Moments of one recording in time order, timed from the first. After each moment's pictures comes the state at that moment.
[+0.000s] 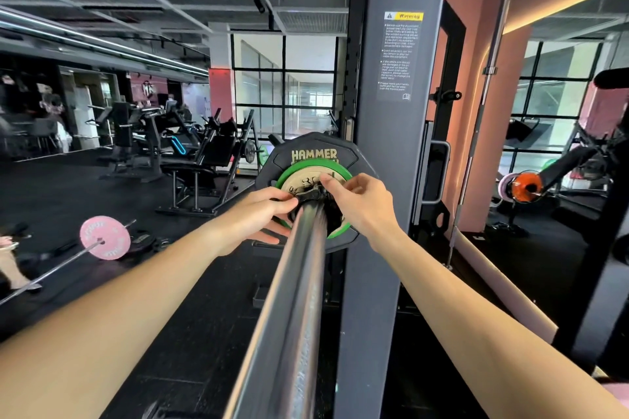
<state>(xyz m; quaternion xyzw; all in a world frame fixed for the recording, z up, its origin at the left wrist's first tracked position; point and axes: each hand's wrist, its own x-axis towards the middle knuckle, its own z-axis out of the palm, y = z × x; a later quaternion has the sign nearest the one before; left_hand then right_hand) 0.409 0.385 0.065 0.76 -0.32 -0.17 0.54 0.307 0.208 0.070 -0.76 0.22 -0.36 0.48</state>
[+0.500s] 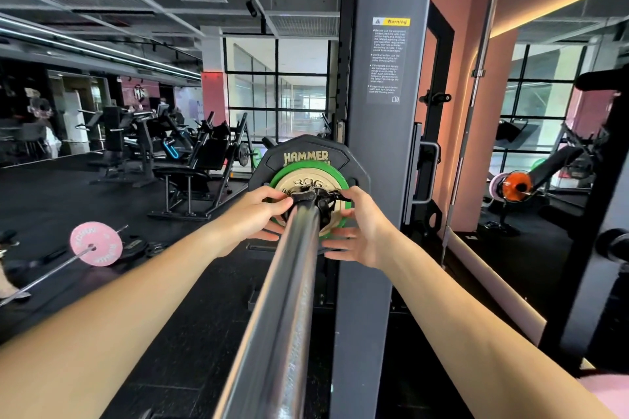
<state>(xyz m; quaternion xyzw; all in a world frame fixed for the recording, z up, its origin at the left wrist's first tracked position) 0.408 0.381 0.063 0.77 -0.33 -0.15 0.52 0.290 0.203 0.059 -0.59 0.25 -0.11 0.76</state>
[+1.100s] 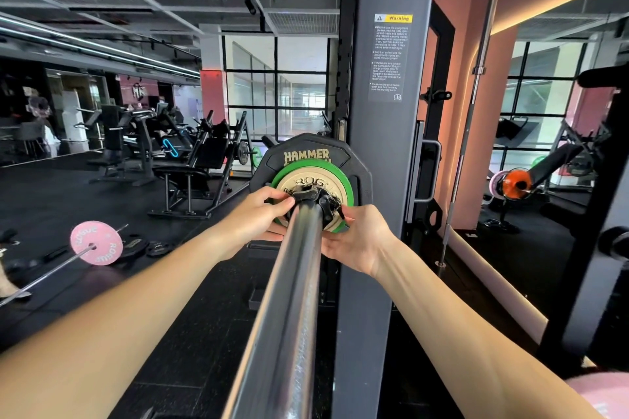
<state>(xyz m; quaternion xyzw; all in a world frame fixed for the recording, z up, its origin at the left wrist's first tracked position) 0.416 0.379 0.054 0.77 -0.32 -0.14 0.53 0.295 0.209 0.044 -0.38 0.17 -0.09 0.91</state>
